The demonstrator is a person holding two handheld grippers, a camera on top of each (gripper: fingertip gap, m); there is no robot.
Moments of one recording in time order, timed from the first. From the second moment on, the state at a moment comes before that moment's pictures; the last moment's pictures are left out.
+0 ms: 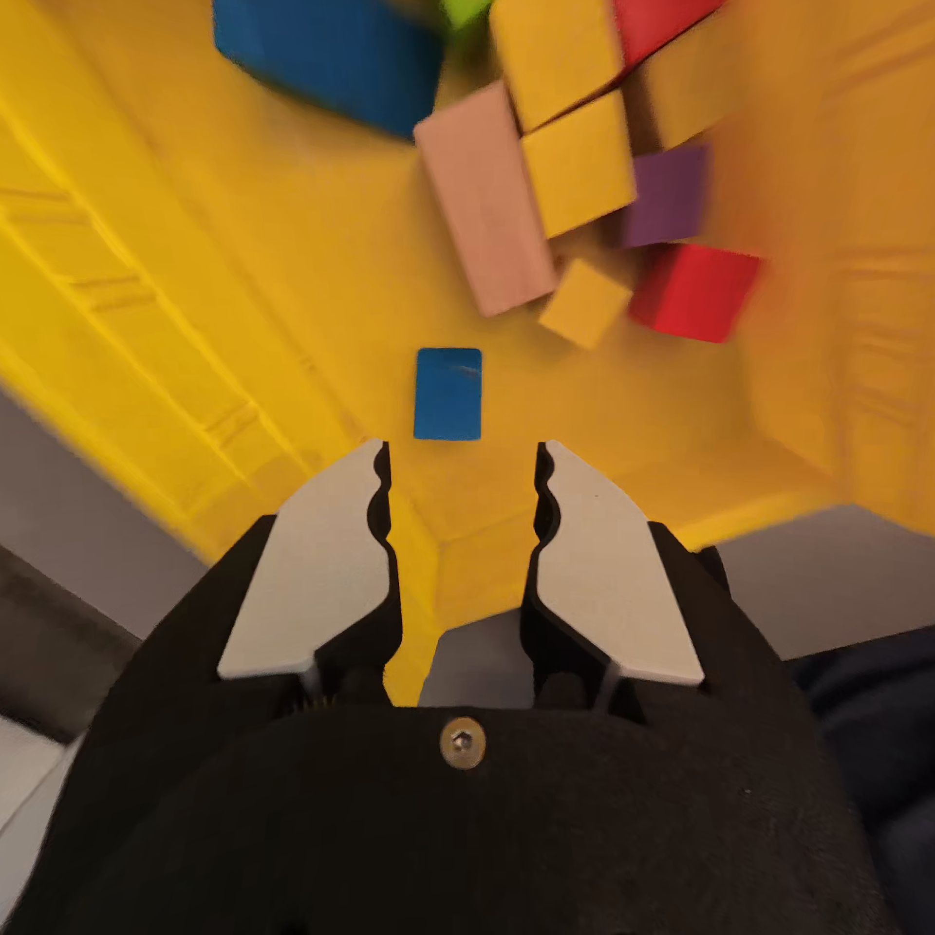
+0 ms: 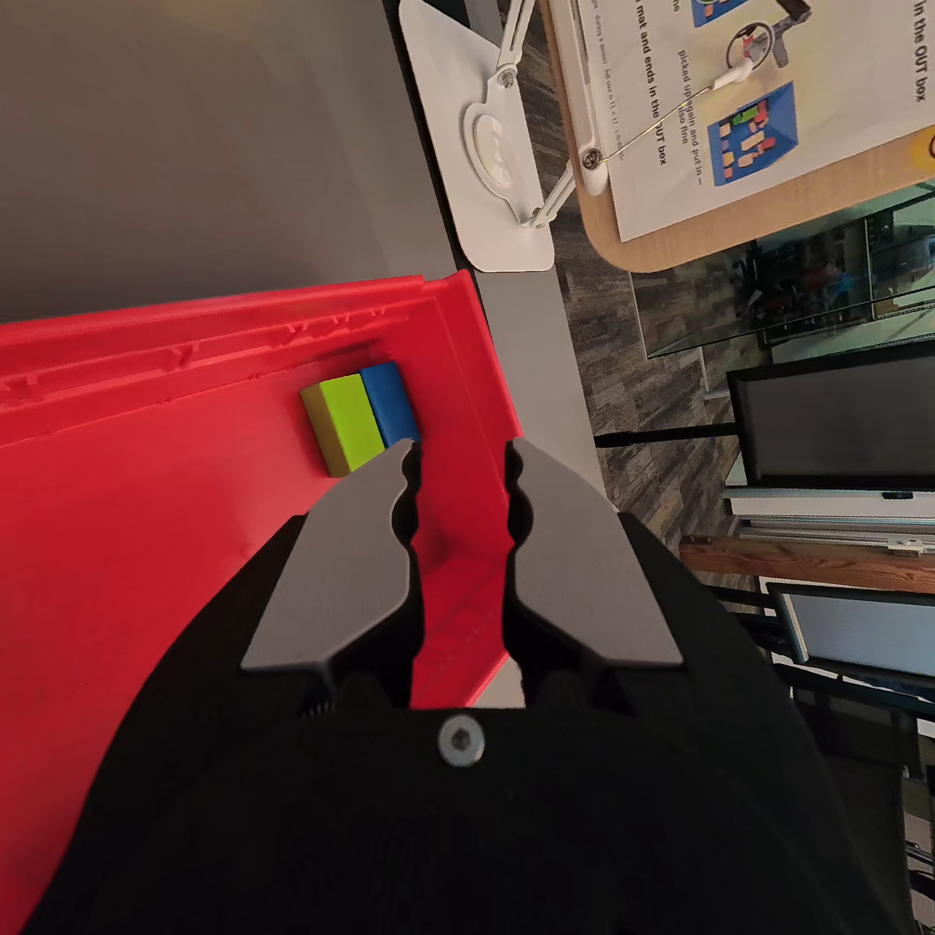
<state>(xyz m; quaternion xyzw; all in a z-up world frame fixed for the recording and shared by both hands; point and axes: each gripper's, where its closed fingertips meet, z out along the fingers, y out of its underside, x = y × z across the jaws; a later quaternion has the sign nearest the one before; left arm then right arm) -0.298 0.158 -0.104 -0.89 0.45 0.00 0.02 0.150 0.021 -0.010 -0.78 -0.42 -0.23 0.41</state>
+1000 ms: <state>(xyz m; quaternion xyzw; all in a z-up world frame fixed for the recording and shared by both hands) -0.311 0.160 -0.146 -0.89 0.45 0.03 -0.07 0.159 0.019 -0.014 -0.79 -0.41 -0.23 0.40</state>
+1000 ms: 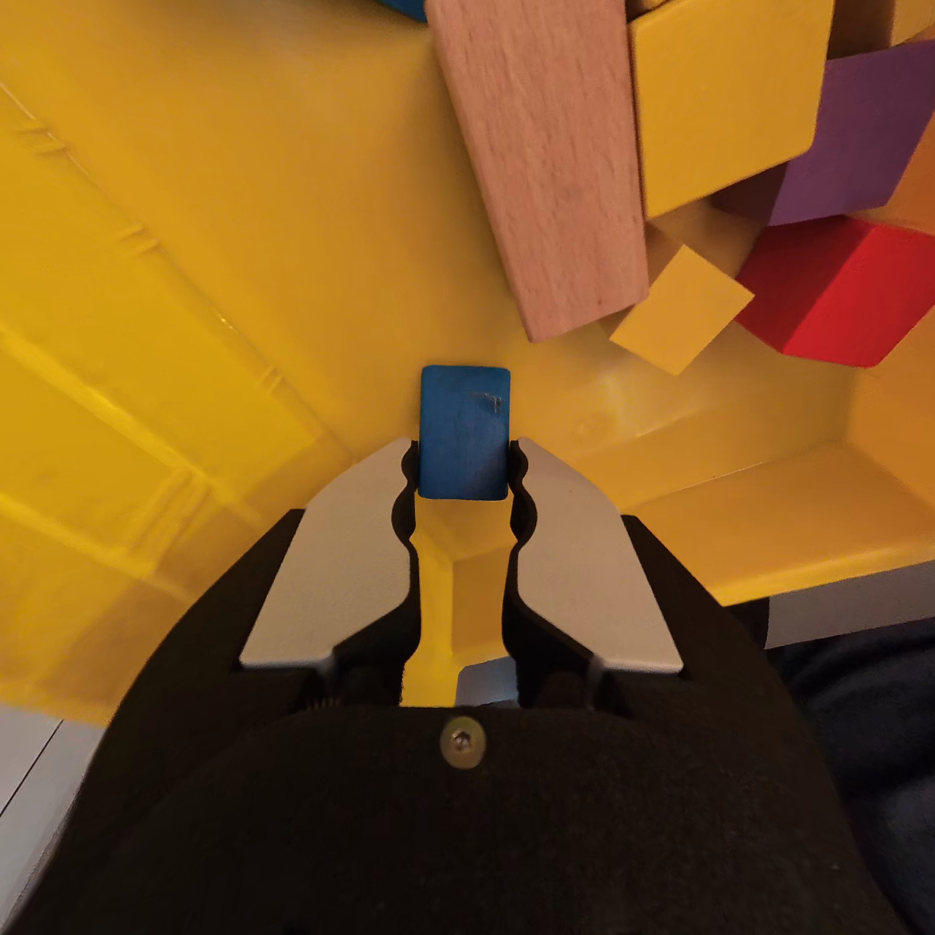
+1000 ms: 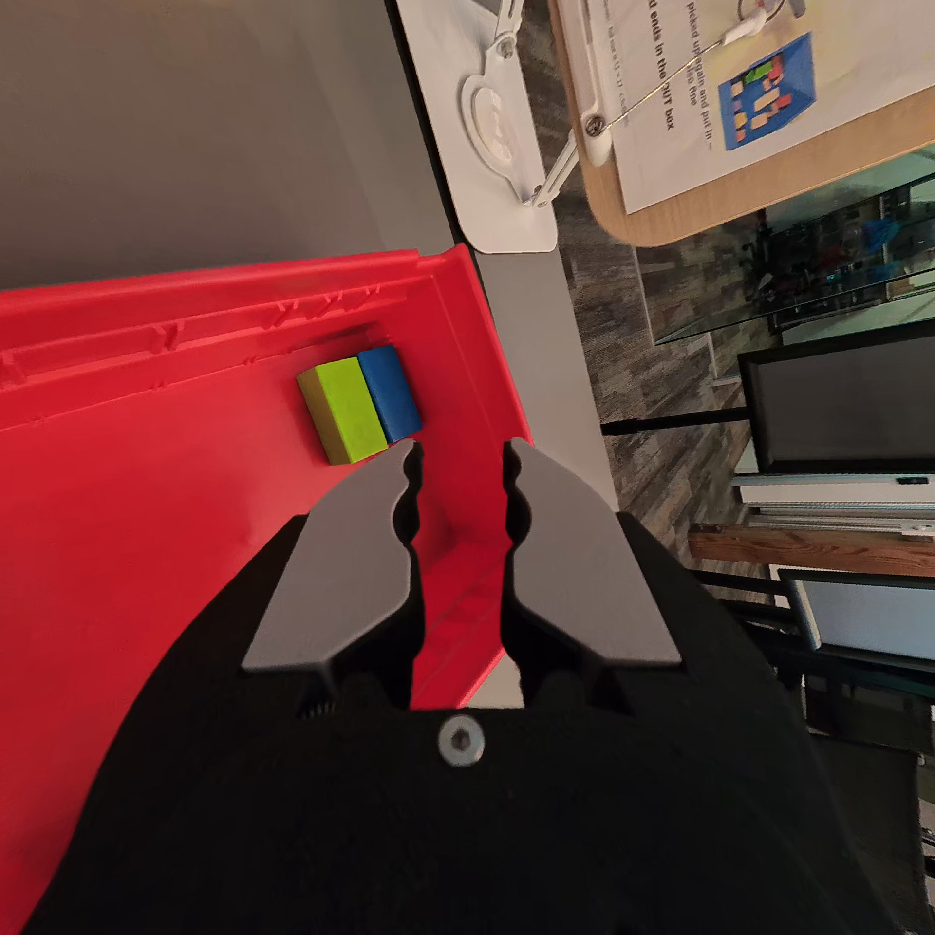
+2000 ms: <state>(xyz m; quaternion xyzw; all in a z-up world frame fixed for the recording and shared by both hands) -0.198 -0.056 0.024 -0.48 0.74 -0.46 -0.06 -0.197 -0.046 0.032 -0.41 -0.69 -0.02 0.59</state>
